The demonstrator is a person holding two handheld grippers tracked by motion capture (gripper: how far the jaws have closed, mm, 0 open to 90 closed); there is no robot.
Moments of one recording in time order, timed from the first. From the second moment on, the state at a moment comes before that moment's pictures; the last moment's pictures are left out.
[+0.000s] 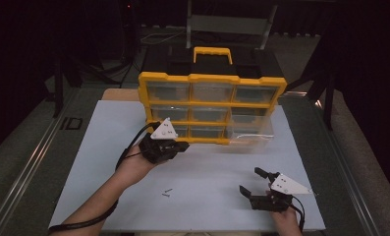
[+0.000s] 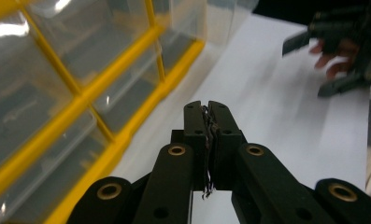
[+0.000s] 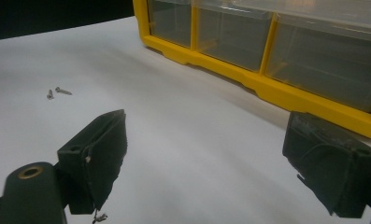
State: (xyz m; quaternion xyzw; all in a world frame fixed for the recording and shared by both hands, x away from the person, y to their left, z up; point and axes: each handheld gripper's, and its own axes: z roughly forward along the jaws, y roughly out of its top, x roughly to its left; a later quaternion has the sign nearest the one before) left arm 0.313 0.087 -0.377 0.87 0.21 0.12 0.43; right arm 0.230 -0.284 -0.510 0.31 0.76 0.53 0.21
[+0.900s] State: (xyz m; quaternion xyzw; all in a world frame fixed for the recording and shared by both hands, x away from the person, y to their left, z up) left arm 0.347 0.029 -0.336 0.86 0.18 0.13 0.46; right arm 0.231 -0.285 -0.510 0.31 0.76 0.53 0.21
